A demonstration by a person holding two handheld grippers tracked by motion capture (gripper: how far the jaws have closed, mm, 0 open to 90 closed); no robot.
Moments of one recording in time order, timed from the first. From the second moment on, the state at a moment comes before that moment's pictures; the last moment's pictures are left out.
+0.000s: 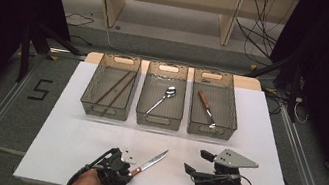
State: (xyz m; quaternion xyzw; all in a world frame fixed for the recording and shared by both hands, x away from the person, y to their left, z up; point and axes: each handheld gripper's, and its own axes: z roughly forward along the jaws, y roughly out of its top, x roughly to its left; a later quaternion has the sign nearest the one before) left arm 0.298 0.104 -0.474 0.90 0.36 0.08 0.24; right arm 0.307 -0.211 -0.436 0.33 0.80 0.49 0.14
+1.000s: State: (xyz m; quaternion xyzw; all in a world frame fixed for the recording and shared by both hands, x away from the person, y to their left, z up) left arm 0.337 0.087 -0.429 0.91 0.28 -0.02 0.30; right arm 0.283 -0.158 -0.441 0.19 0.84 0.46 0.20
